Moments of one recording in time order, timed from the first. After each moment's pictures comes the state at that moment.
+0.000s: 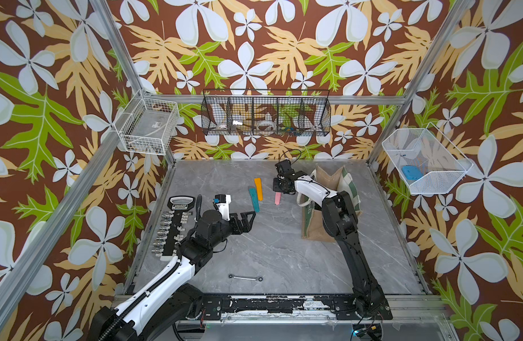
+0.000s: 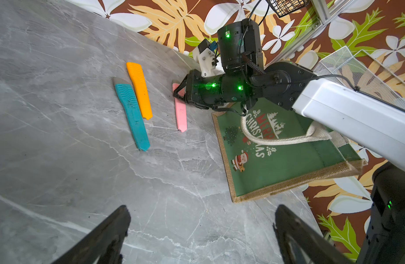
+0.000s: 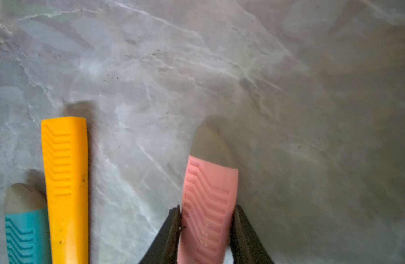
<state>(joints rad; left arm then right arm) -0.48 0.90 0.52 0.02 0.14 -0.64 0.47 2.50 2.10 -0.57 0.09 0.45</state>
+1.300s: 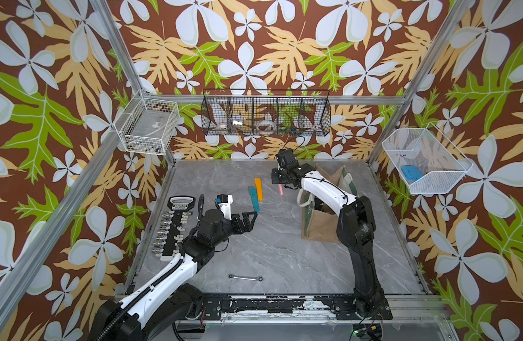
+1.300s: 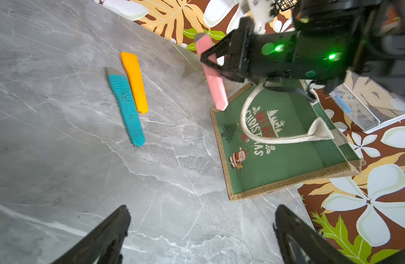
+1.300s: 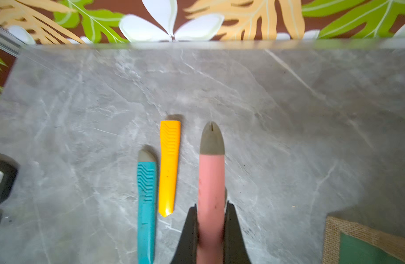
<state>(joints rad) -0.48 0.95 0.52 0.07 0.17 -0.67 0.54 2.16 1.98 -0.61 0.12 0.39</state>
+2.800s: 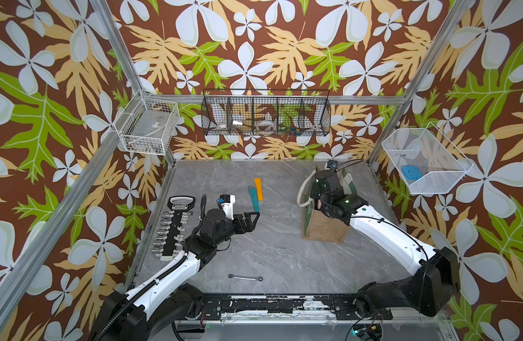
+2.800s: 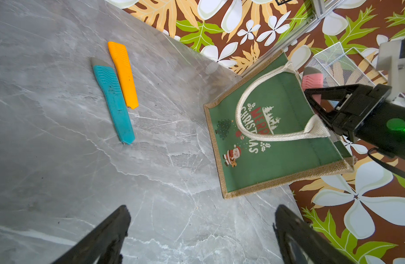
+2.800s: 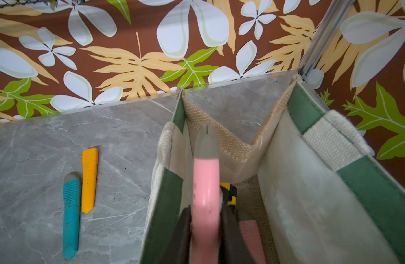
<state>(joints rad) -0.48 1.01 0.51 0.14 0.22 -0.70 0.52 1.41 1.18 -0.40 0.54 0.44</state>
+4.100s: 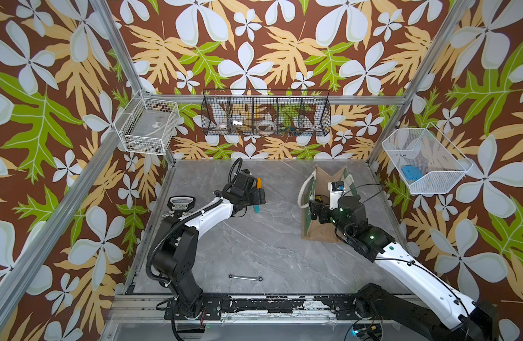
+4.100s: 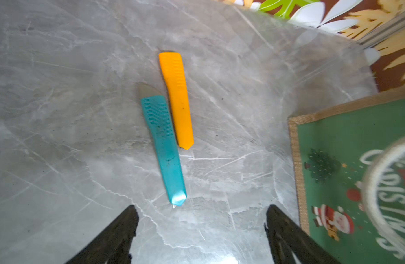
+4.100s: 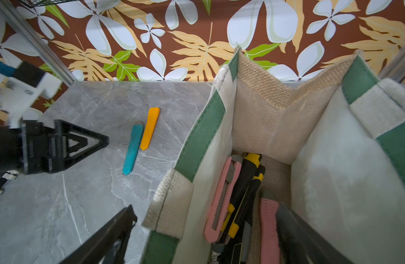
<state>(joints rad) -0.48 1.74 1.22 -0.27 -0.04 -0.51 0.52 0.98 0.77 -0.23 0.22 0.27</state>
